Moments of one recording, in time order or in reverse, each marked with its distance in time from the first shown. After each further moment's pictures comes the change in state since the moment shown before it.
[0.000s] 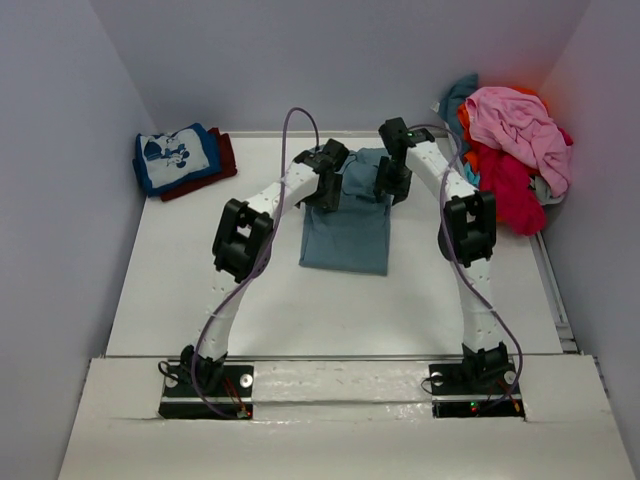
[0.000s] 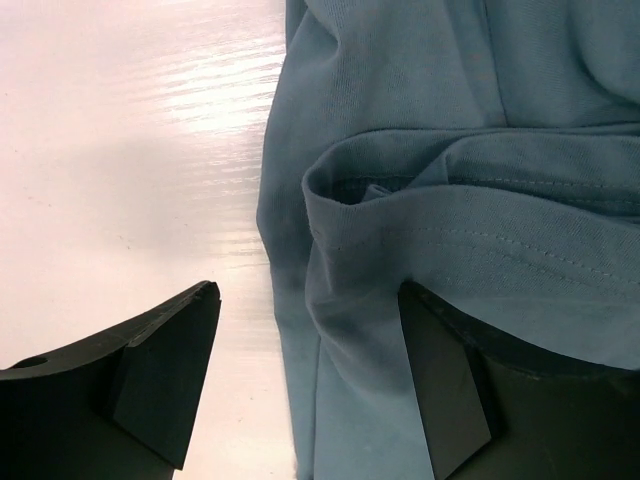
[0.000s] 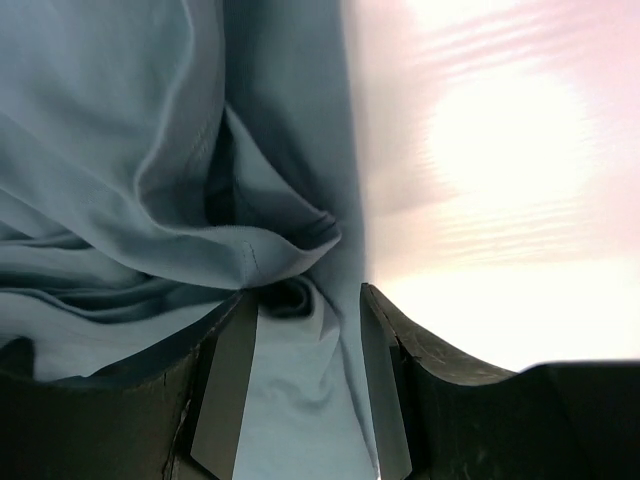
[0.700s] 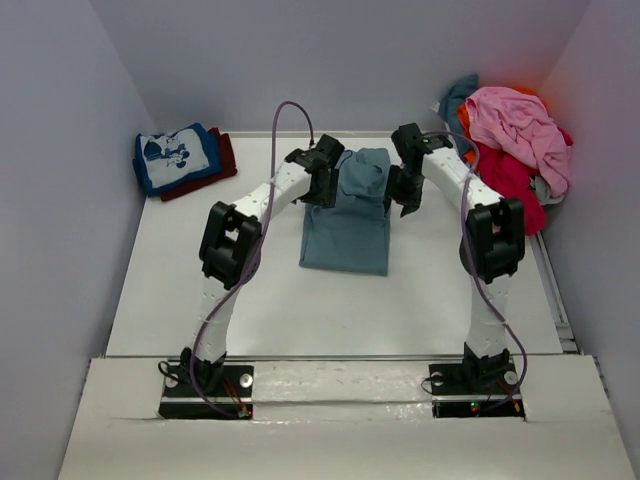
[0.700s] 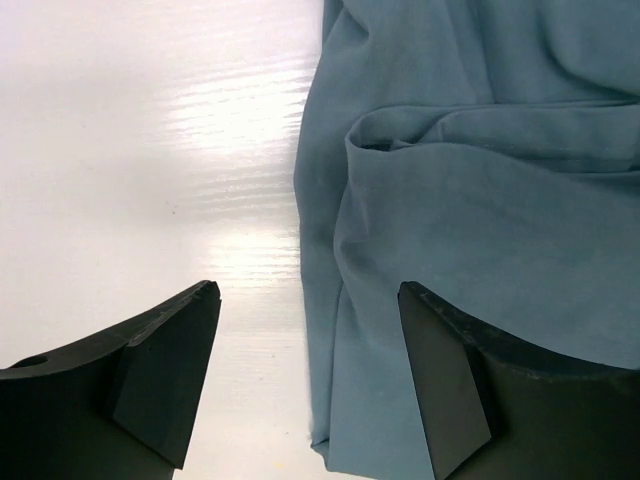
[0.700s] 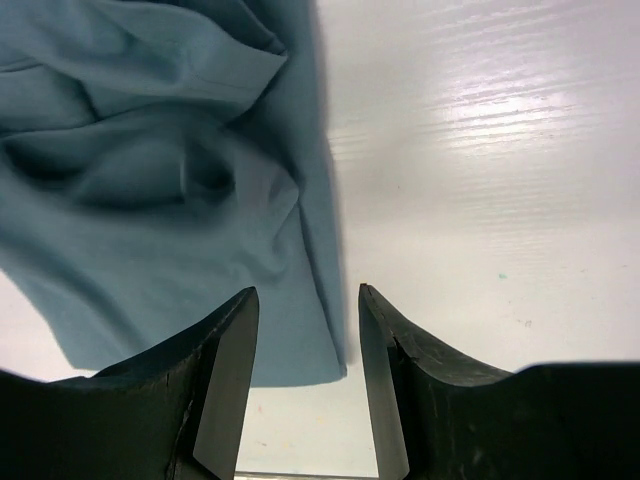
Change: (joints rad) left arm 0.000 -0.126 -0.117 0.044 -0.012 -0.004; right arm -0.016 -0.275 -0.328 0.035 -0.065 -0.014
